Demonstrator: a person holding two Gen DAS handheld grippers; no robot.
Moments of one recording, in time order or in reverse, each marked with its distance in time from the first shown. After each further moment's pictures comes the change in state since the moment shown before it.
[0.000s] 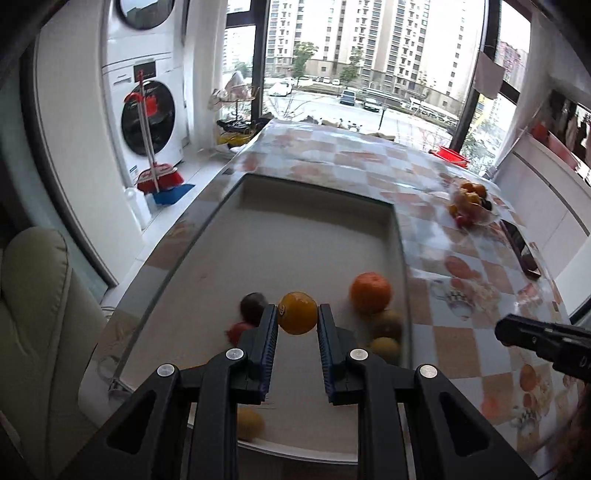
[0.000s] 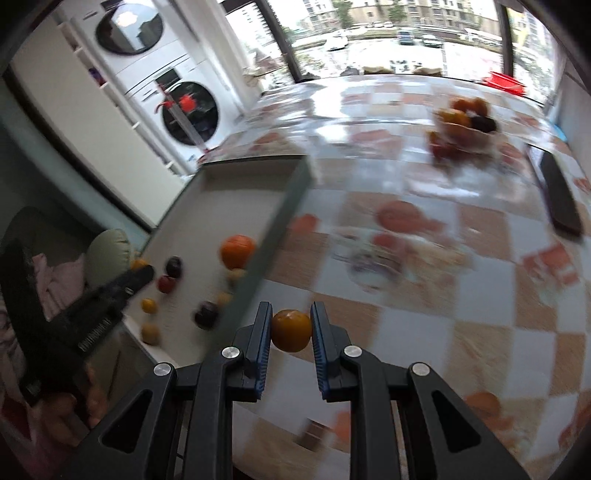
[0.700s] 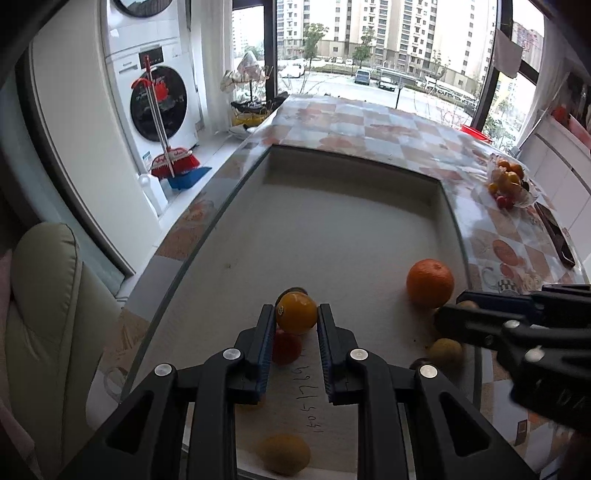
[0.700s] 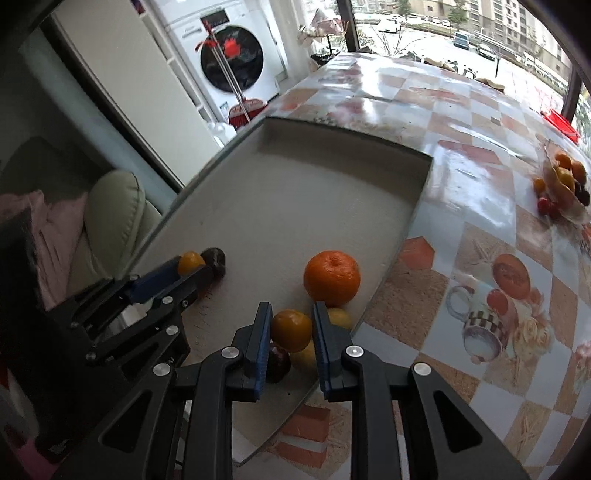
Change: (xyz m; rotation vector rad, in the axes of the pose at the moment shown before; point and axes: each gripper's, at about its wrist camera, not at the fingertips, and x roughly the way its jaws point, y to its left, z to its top) left arm 0.039 0.015 0.002 0.015 0.084 0.082; right arm 0.083 0.080 0.030 -0.217 0.164 -0.016
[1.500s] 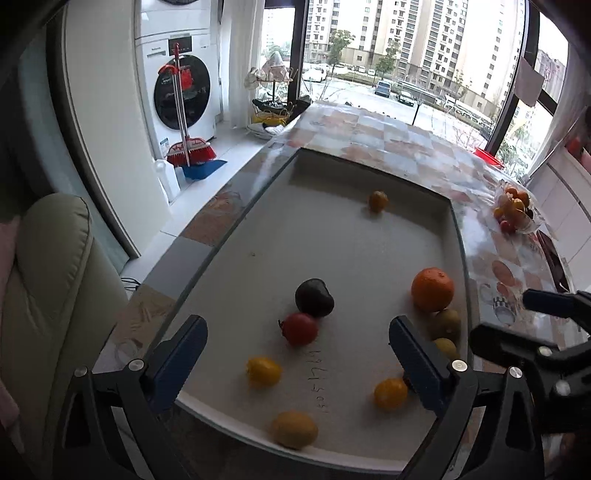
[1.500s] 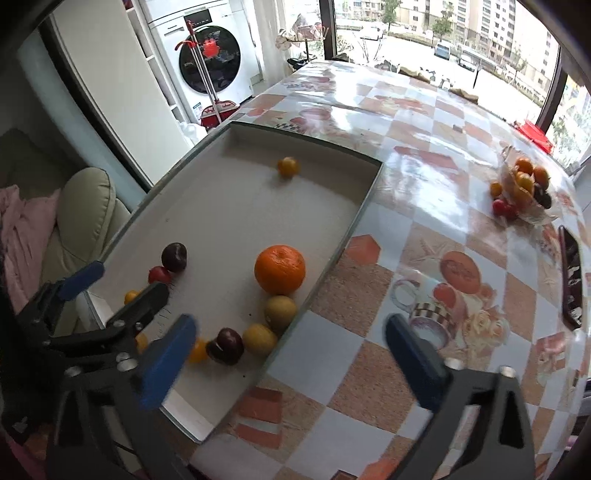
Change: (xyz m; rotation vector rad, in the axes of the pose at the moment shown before) left arm -0.022 0.017 -0.009 -0.105 -0.025 0.011; right arm -0.029 -0.007 -0.010 -0.008 -0.027 -0.141
